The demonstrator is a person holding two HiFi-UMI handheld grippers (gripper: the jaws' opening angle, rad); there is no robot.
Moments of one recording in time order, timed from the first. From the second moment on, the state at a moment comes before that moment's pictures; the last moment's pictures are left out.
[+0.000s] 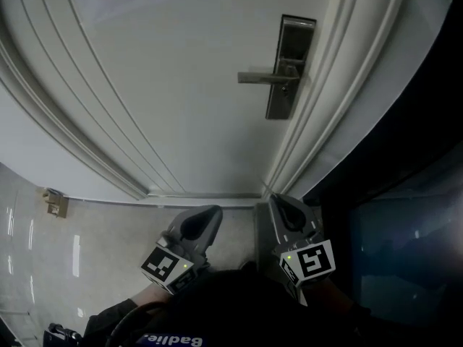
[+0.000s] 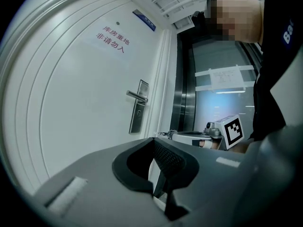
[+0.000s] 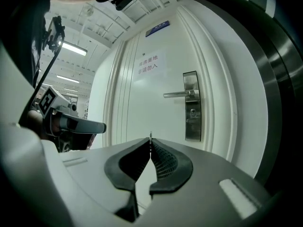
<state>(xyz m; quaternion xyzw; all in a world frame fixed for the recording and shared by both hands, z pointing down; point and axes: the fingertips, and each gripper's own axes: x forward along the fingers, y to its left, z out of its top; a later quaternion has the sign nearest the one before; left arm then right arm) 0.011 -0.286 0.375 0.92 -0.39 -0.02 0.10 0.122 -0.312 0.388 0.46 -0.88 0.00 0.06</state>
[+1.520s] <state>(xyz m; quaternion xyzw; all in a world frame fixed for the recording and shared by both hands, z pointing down) -0.027 -0.327 0.395 0.93 -0.35 -0.02 0.13 0.163 -0.443 0.335 0.59 -0.67 -0.32 0.32</state>
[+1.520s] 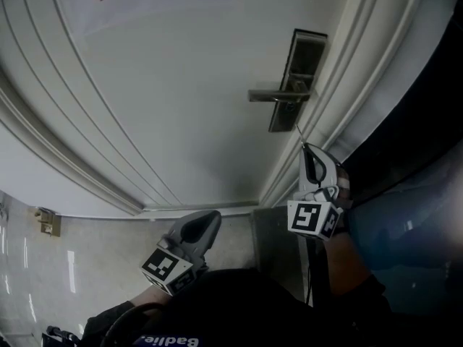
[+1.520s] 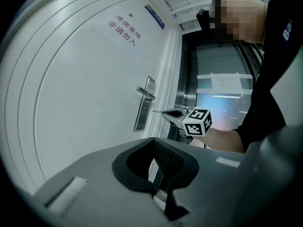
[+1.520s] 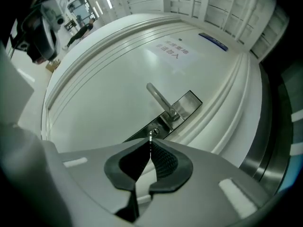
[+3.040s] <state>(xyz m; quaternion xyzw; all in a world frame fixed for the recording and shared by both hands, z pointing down) -0.052 -0.317 0.400 0.92 -0.36 -0.02 0.15 0.156 -0.506 0.335 0.53 -0.53 -0.45 0.48</state>
